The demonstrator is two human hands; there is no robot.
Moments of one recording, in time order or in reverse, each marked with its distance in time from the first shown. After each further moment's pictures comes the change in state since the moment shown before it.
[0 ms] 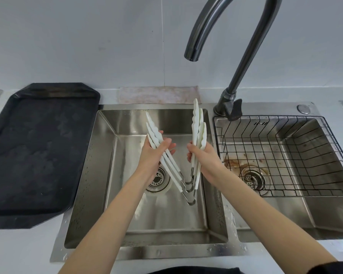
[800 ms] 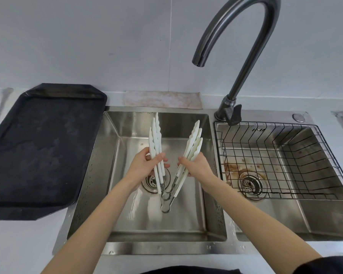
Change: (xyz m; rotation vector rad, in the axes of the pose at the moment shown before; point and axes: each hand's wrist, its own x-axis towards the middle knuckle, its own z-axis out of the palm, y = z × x) left_hand -0.020 0.001 -0.042 0.374 -0.073 -0.062; right_hand -0.007 0.021 0.020 -0.521 0.095 -0.004
